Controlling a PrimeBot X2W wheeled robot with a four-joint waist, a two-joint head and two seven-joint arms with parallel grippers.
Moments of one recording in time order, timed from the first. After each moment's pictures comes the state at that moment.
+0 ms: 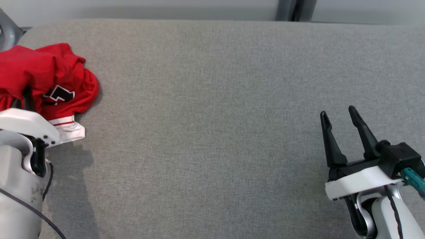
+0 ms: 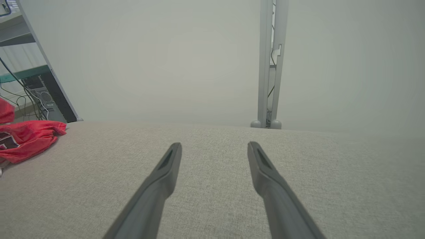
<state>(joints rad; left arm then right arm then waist) -0.78 0.32 -0.06 1.03 -0.52 -0.01 -0.19 -0.22 -0.10 0.12 0.11 0.19 0.13 -0.19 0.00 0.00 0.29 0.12</state>
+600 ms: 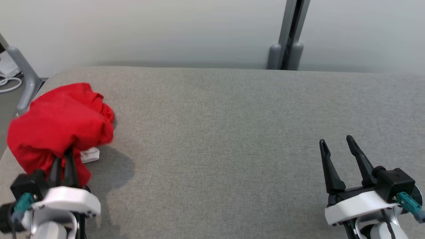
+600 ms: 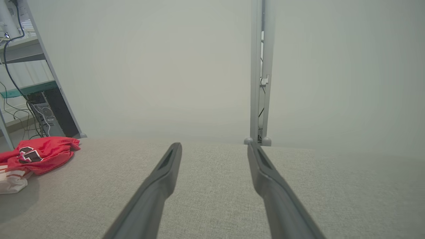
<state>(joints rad) -0.19 0.26 -0.08 0.35 -0.42 0.15 -0.24 -0.09 -0.06 0.09 0.10 0.18 0.13 -0.18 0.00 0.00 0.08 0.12</state>
